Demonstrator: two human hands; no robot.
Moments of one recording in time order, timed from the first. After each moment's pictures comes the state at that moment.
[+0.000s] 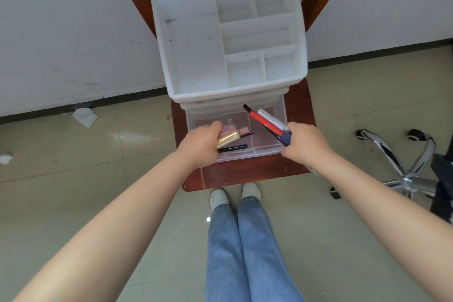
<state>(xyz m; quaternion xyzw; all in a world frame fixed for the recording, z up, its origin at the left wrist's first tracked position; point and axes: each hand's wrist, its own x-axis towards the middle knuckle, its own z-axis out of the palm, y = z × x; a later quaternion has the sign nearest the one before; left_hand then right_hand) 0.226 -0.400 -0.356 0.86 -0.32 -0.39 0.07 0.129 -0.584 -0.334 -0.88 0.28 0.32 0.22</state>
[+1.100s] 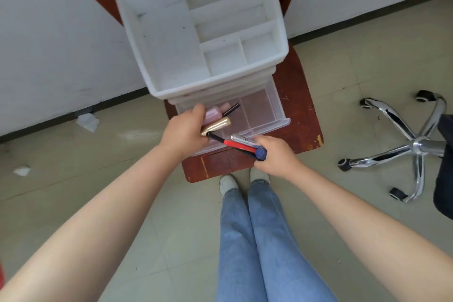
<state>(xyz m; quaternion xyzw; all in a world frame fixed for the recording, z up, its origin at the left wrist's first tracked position) 0.235 -0.405 -0.349 0.89 -0.33 -0.32 0.03 0.086 -0.544 -0.376 -0.83 0.24 0.28 0.42</state>
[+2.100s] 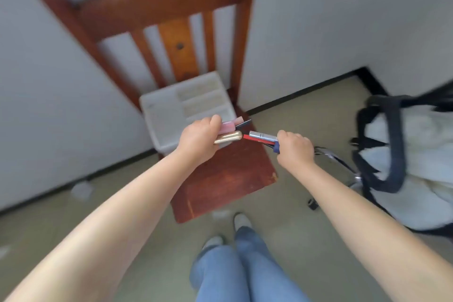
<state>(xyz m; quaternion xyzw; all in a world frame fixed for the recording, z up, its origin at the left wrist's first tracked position) 0.208 -0.469 -0.175 0.88 -0.44 -0.18 0.00 0.063 -0.620 -0.214 -0.94 0.31 0.15 0.06</state>
